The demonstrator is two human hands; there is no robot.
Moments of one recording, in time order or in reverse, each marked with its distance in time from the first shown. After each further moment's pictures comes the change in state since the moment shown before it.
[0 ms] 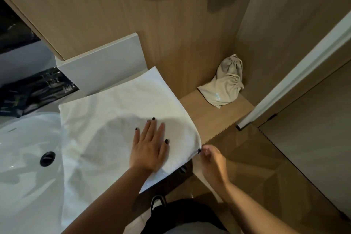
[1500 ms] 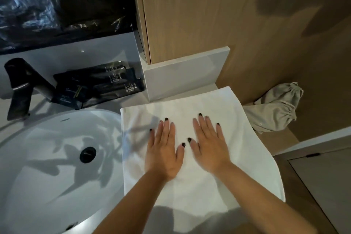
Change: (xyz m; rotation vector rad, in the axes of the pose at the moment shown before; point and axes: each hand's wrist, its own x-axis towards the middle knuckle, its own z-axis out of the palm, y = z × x) left_hand 0.024 -0.153 -0.020 -0.145 0.159 -0.189; right_hand 0.097 -0.144 0.173 -0.934 -0.301 -0.550
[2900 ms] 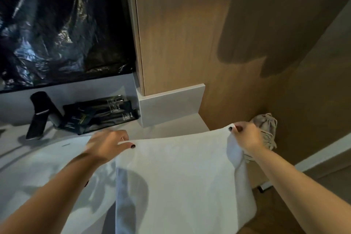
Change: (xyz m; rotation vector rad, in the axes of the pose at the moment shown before) left_hand 0.023 -0.088 -0.157 0.104 -0.091 -0.072; right_hand -0.015 0.100 -0.143 0.523 0.377 0.438
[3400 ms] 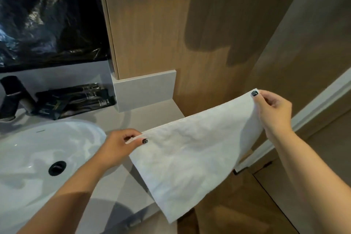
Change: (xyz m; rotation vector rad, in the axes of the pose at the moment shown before) left_hand -0.087 0.118 0.026 -0.918 0.042 0.184; right_hand -0.085 0.018 -0.144 0.598 0.367 -0.051
